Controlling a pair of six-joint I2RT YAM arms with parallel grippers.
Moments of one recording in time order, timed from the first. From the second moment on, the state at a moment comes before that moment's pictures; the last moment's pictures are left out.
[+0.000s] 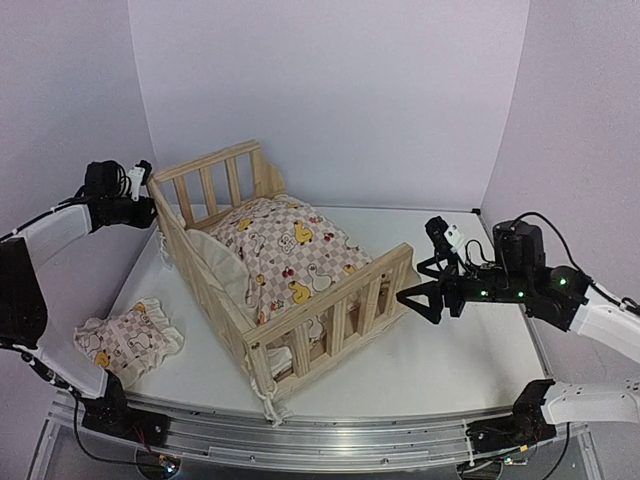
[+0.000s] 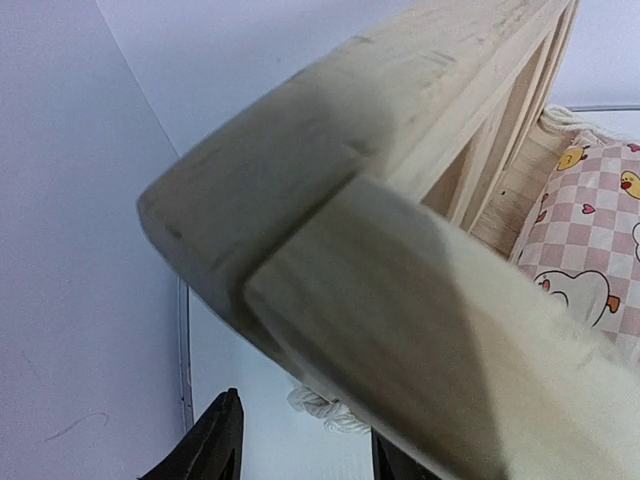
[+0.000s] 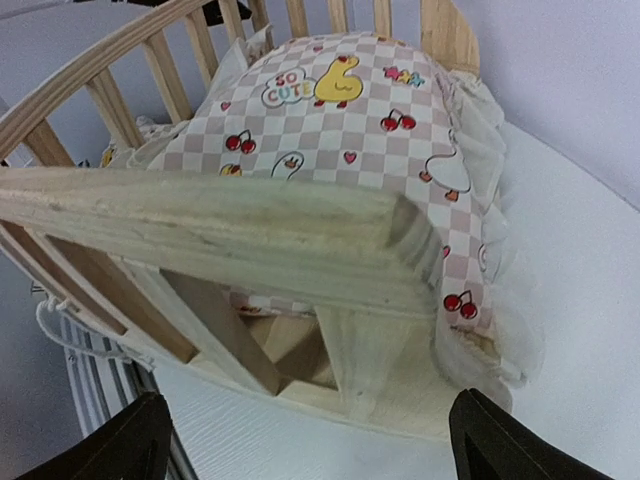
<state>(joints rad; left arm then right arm) 0.06 1.45 1.14 -0.25 0.17 0.24 0.70 0.92 0.77 -0.32 -0.32 0.00</state>
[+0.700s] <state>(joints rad) -0.10 2.34 2.27 -0.38 0.29 0.31 0.66 1.02 1.17 -0.79 -0.27 0.14</state>
